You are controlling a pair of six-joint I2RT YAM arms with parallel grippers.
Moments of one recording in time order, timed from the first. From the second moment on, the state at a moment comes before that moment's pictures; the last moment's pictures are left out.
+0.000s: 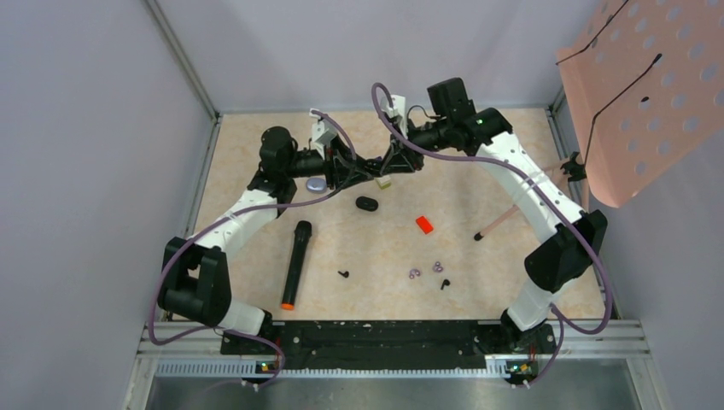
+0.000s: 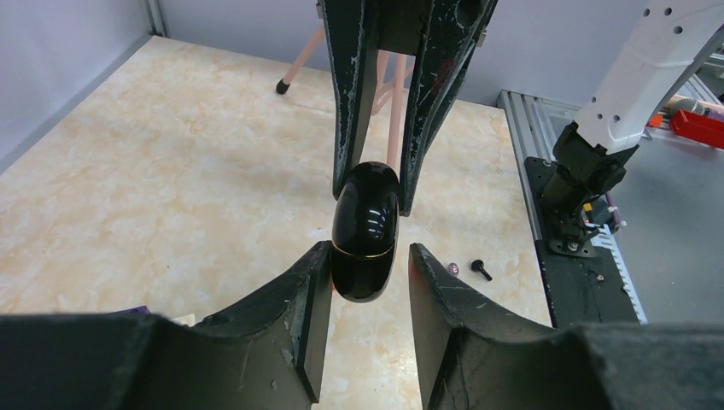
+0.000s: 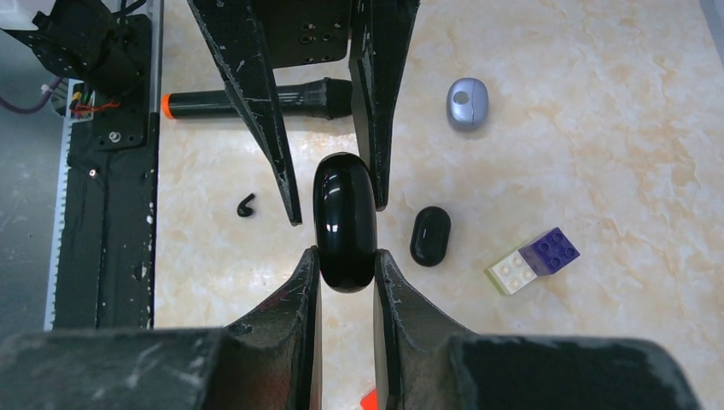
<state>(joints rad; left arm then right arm) -0.32 1.46 1.01 0.51 1.15 -0.19 0.52 1.70 1.81 -0.86 -0.83 -0.56</state>
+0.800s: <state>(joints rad) -0.32 1.47 1.00 0.49 1.14 -0.17 0.54 1.70 1.82 -0.86 -0.80 -0.58</state>
